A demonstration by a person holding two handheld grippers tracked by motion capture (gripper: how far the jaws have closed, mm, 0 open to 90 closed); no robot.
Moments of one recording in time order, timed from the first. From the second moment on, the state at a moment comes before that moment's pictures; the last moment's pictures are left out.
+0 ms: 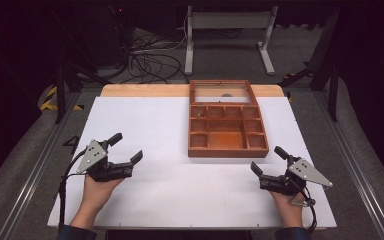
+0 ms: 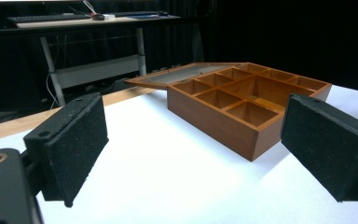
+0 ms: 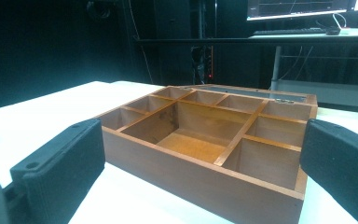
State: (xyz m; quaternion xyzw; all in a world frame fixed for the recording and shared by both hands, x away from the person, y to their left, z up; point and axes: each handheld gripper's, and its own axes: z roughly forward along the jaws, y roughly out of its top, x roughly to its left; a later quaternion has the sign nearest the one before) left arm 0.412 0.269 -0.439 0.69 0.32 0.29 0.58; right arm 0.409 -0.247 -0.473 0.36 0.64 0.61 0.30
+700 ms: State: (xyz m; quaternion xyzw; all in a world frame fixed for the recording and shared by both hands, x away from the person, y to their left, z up) left arm 0.398 0.283 -0.457 0.68 0.32 0.28 0.60; right arm 0.411 -0.247 -0.474 0.35 0.65 0.61 0.30
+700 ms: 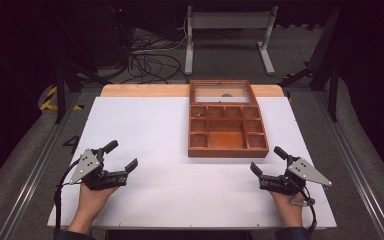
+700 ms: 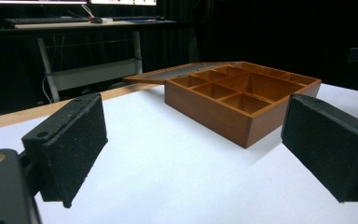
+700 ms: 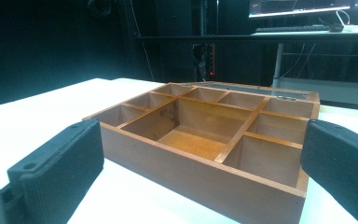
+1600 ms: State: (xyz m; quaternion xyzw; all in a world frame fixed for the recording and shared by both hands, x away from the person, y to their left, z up) left arm 0.398 0.290 -0.463 0.68 0.32 0.29 0.59; right arm 0.412 -0.247 -0.476 0.36 0.65 0.60 0.29
